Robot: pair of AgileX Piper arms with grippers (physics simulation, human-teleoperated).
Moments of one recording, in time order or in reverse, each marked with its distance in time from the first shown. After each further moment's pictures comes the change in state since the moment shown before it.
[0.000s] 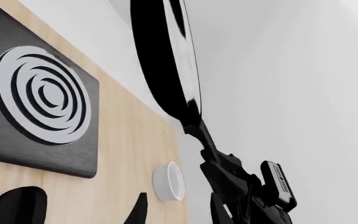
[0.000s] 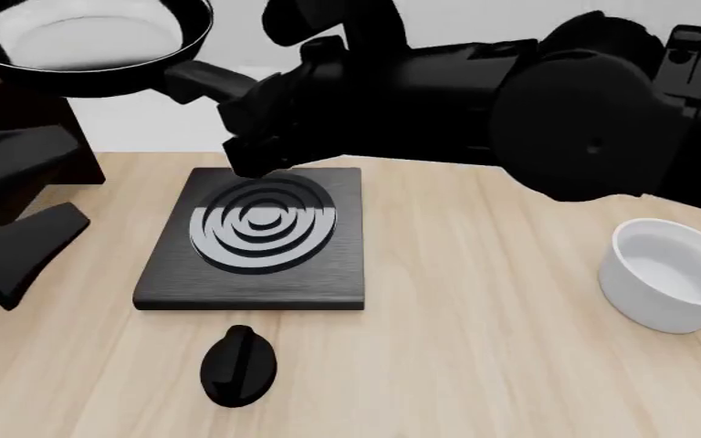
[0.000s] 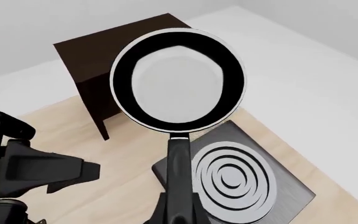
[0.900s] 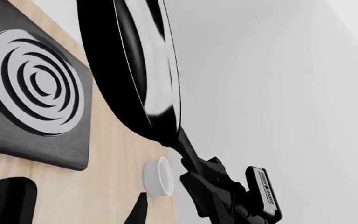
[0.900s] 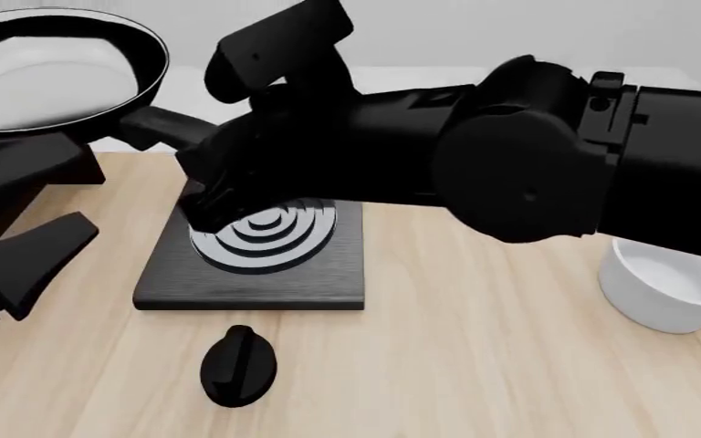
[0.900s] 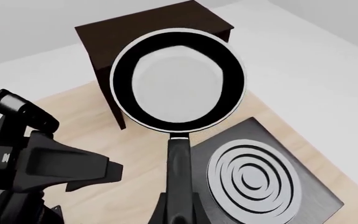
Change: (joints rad) left arm -0.025 -0.013 0.027 -0.026 -0.068; right arm 0.075 0.056 0.006 -0.023 -0.006
